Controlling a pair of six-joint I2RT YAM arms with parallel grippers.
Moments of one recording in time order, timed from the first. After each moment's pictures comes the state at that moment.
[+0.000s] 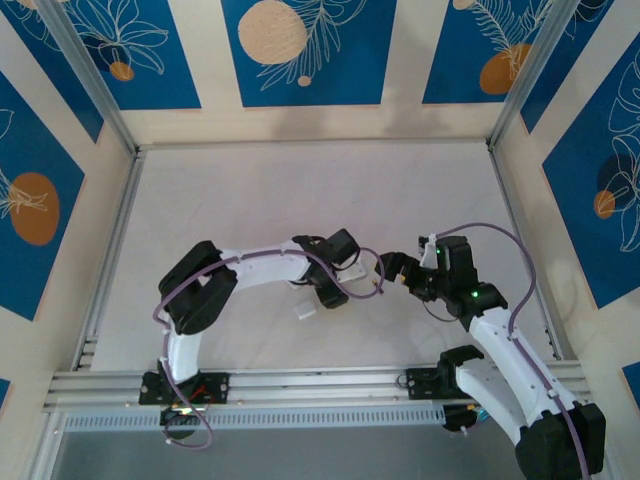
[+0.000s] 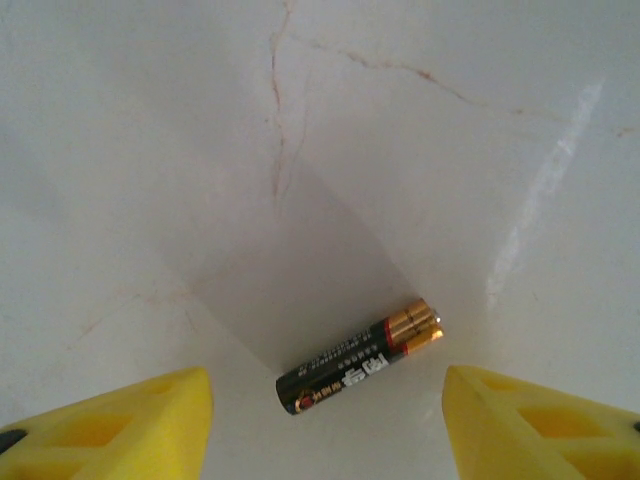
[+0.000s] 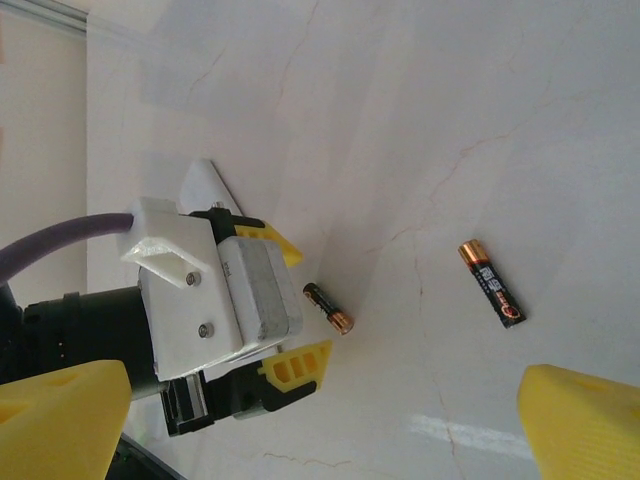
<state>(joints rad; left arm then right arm) -0.97 1.95 1.33 -0.65 0.03 0.24 0.25 0.77 0.51 -0.50 -0.46 0.72</state>
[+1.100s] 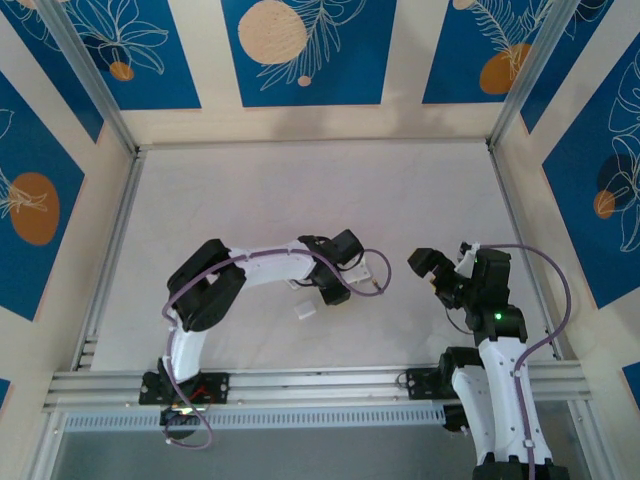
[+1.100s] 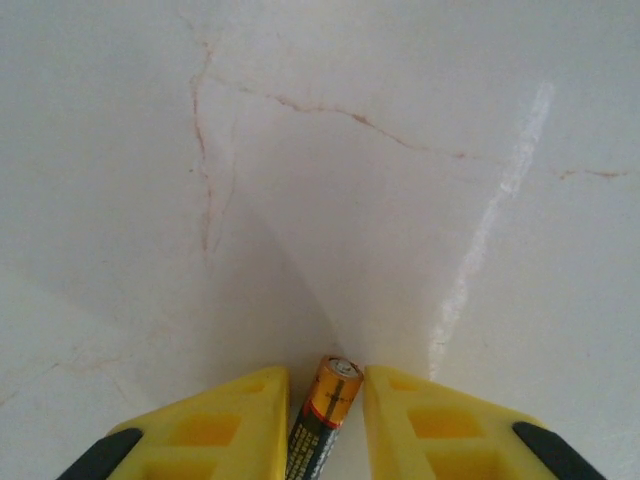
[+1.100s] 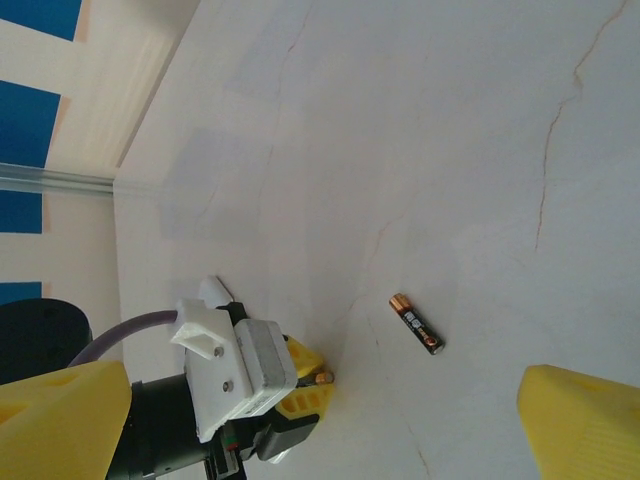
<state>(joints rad) -0.97 2.00 1.37 -0.65 0.11 0.23 -0.09 0.55 0.51 -0.66 -0.52 0.76</state>
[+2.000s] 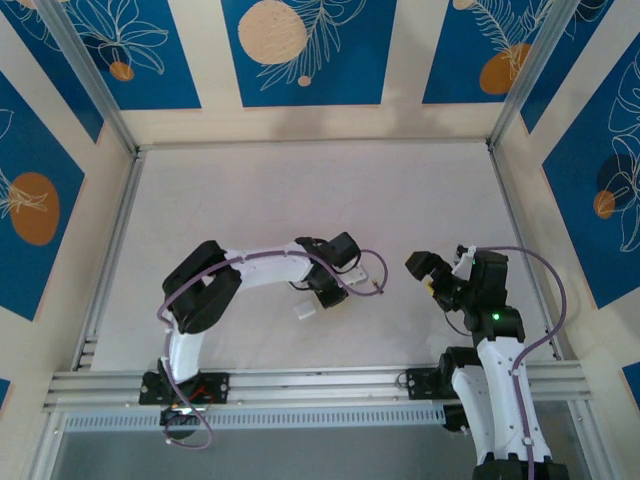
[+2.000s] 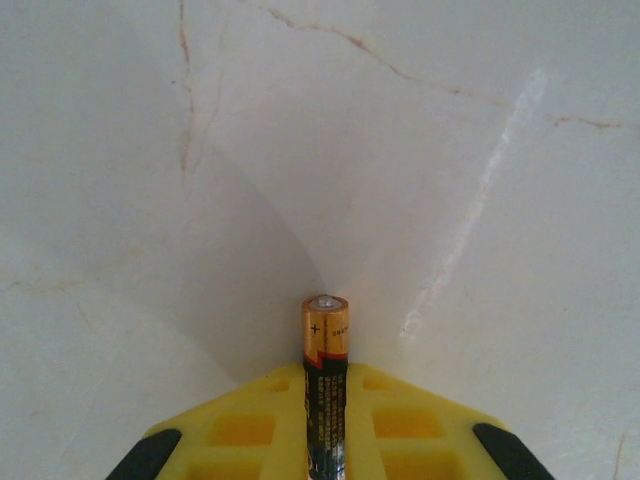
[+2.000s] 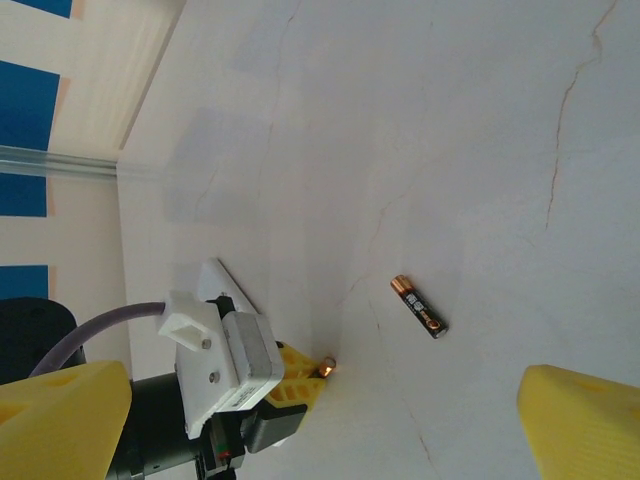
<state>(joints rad) -0.98 1.97 1.34 -0.68 0.12 0.15 -0.09 0.55 0.48 -0.65 -0.56 0.76</state>
